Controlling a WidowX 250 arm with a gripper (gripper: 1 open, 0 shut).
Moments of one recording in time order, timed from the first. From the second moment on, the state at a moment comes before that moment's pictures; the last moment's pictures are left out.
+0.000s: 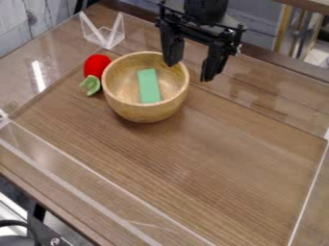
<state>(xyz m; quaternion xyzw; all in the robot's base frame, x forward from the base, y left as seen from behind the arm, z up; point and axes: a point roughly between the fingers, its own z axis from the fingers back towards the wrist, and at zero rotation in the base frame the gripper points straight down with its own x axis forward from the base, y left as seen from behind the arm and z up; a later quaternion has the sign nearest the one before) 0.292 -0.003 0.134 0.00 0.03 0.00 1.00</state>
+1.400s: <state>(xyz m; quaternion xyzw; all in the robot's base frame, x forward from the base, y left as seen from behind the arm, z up) 0.271 0.168 0.103 -0.03 -0.02 0.17 0.98</state>
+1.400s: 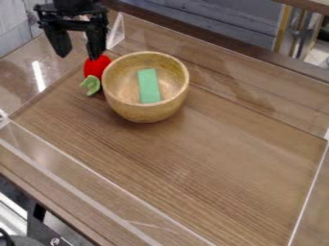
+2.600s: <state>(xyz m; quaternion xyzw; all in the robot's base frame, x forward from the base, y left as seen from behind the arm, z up) 0.313 0.181 0.074 -0.03 -0.01 0.12 0.99</state>
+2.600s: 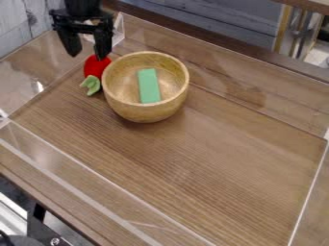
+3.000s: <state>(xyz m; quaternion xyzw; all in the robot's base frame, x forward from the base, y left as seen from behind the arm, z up) 0.325 0.188 0.078 -0.03 -0.01 0.13 0.99</state>
